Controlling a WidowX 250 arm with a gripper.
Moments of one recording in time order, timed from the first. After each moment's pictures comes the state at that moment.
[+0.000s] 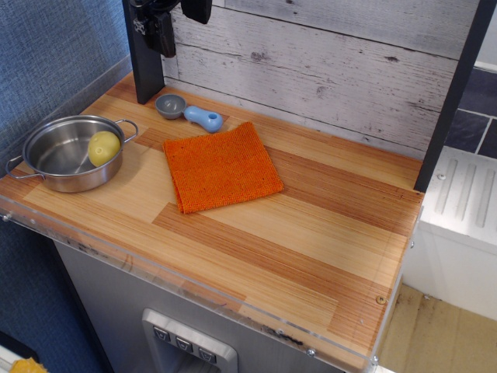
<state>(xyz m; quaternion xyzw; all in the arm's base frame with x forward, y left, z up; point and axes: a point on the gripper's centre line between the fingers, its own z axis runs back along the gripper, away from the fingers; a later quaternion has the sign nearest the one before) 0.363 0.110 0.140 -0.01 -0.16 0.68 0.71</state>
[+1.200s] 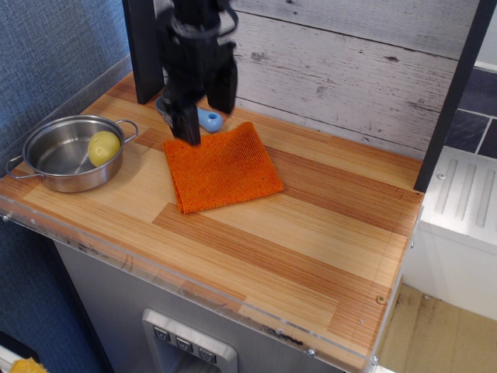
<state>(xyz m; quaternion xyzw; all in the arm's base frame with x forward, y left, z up) 0.338 0.069 0.055 0.00 -0.07 0.67 0.74</state>
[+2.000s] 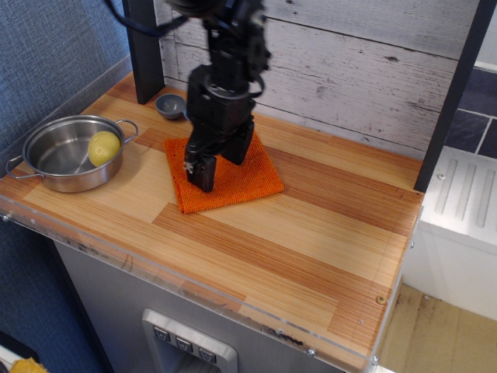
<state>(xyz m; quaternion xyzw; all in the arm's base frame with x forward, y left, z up) 0.335 0.047 0.011 0.06 -0.07 0.65 0.75</state>
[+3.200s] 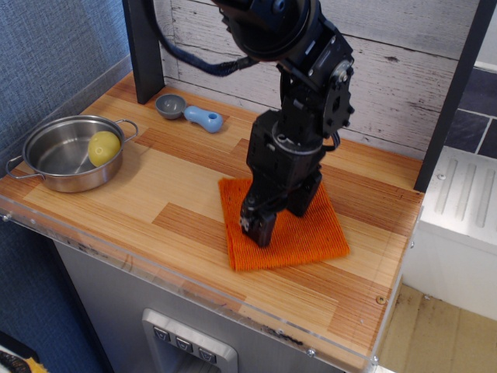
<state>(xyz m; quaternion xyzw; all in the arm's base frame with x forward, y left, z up) 0.291 -0.044 0.011 0.05 -0.05 0.60 0.80</state>
